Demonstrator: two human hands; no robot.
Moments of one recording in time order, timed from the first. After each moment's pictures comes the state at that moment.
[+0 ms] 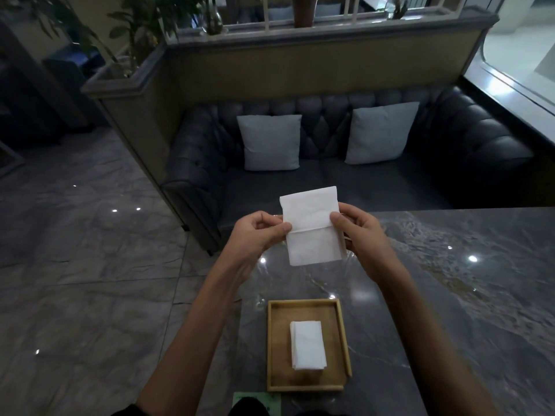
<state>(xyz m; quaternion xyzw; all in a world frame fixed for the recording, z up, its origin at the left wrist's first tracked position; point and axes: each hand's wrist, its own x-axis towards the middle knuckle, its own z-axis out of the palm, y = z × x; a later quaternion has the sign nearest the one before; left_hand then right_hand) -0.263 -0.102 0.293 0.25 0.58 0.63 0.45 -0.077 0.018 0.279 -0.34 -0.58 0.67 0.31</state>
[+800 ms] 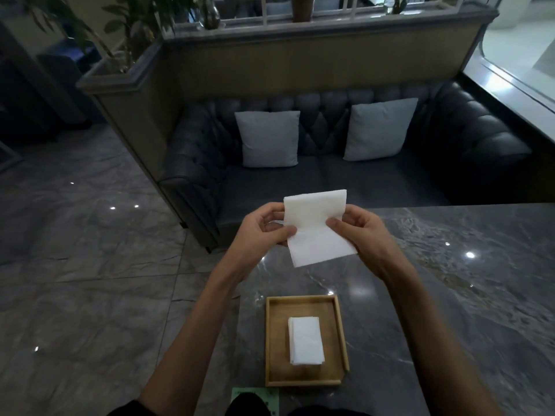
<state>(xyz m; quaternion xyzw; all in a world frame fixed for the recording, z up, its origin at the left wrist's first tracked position) -0.256 -0.106 0.296 0.39 0.57 0.58 0.42 -0.063 0.021 0.277 -0.30 -0.59 0.70 0.28</state>
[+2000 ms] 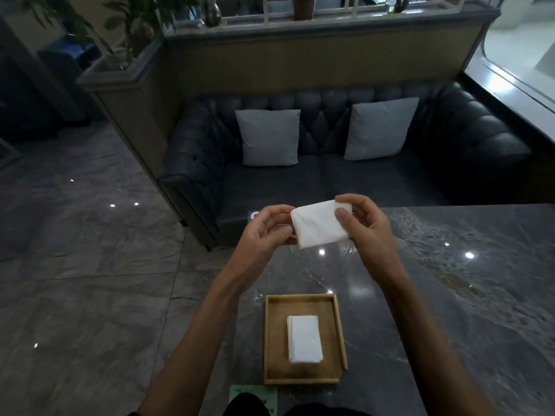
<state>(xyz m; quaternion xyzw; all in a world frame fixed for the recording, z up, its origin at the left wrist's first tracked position) -0.242 -0.117 0.289 0.38 0.53 0.62 0.43 -0.063 0.009 0.279 -0.28 -0.61 0.62 0.40</state>
